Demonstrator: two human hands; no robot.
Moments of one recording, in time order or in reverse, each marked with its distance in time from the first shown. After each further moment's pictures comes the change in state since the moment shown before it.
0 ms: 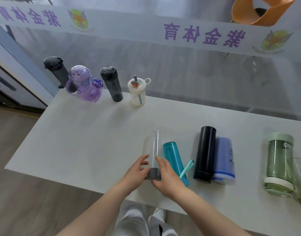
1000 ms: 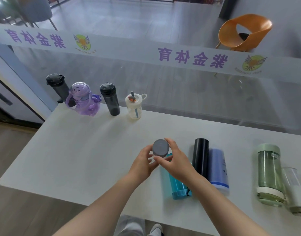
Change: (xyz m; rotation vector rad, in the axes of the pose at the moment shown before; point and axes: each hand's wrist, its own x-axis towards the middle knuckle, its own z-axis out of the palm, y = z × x) left_hand 0.025 0.066 0.010 0.140 0.063 0.413; right_hand 0.004 -0.032 -0.096 0.208 0.290 -0.112
